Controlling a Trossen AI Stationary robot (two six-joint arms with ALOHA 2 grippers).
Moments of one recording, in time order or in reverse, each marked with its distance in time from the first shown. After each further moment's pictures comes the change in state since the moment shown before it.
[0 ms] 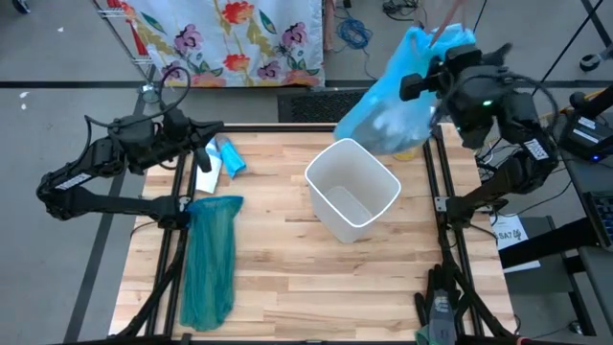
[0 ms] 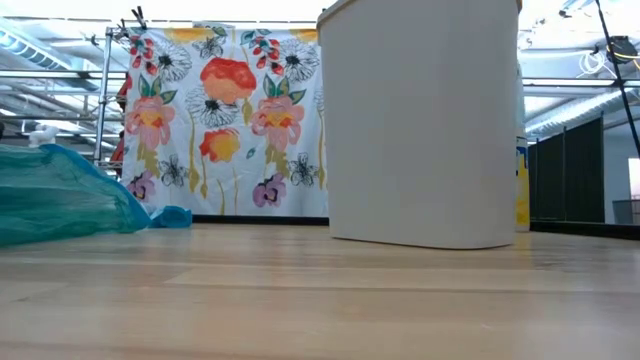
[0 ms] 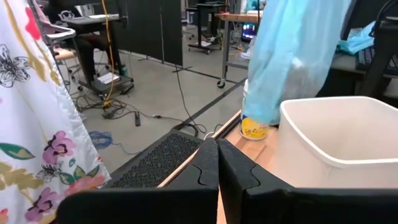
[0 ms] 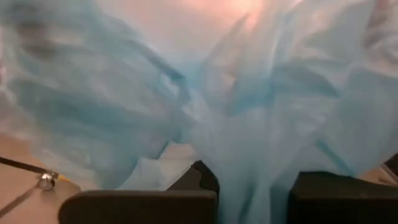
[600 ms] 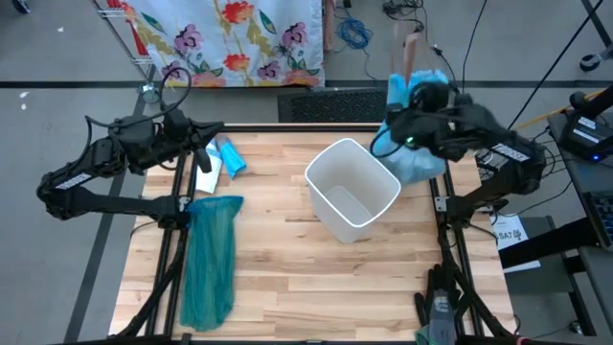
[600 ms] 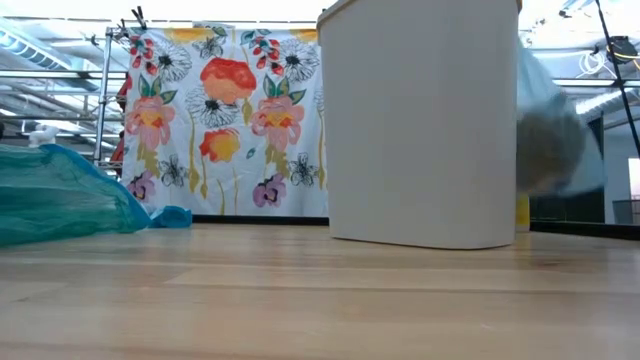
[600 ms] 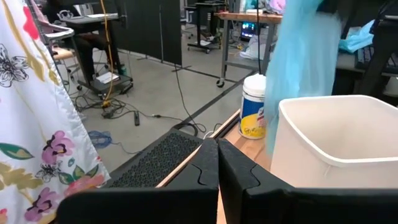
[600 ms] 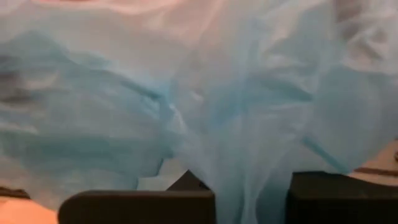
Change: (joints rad) left arm 0.000 0.001 0.000 -0.001 0.000 -0.001; right arm -0.058 -0.008 -0.272 -0.600 -0.087 0.896
